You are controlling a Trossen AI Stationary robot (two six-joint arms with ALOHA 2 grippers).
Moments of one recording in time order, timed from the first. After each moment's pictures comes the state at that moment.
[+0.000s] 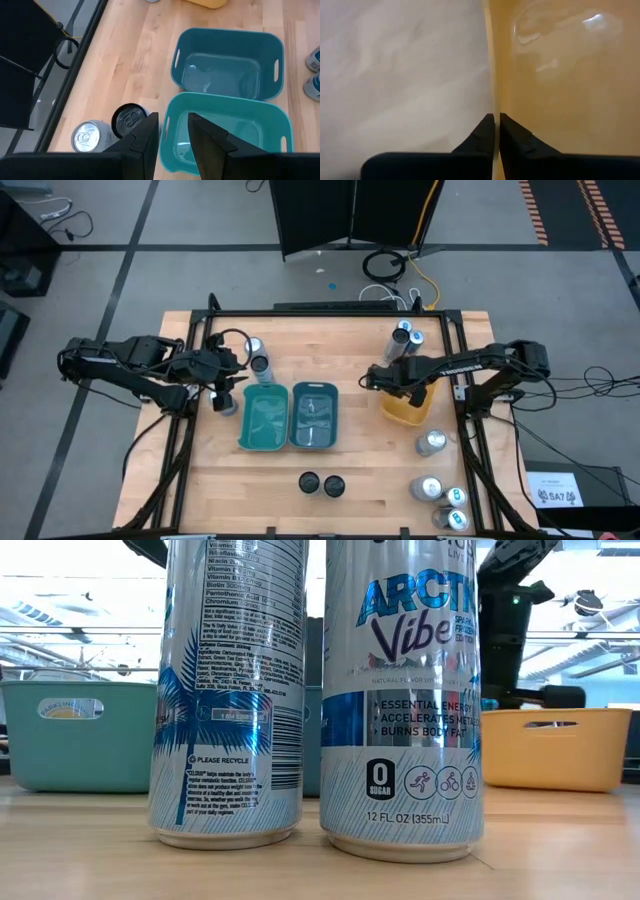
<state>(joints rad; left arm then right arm) -0.16 0.98 1.21 -1.11 -0.34 -0.15 -0.07 1.52 0.85 -0.72 0.22 1.94</state>
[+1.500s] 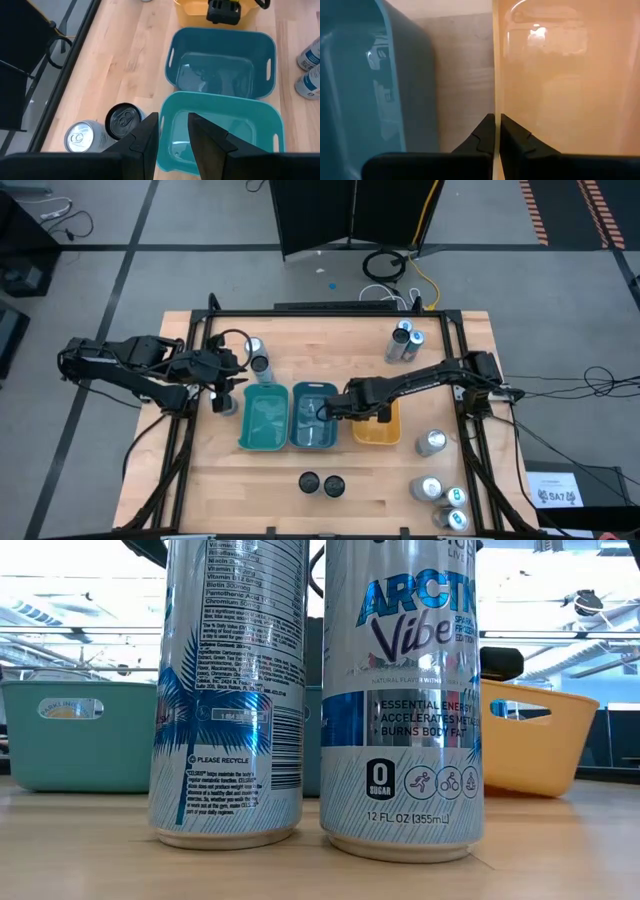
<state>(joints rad) -0.16 0.98 1.21 -1.11 -0.32 -0.15 0.12 1.91 1.40 -0.93 0.12 1.77</state>
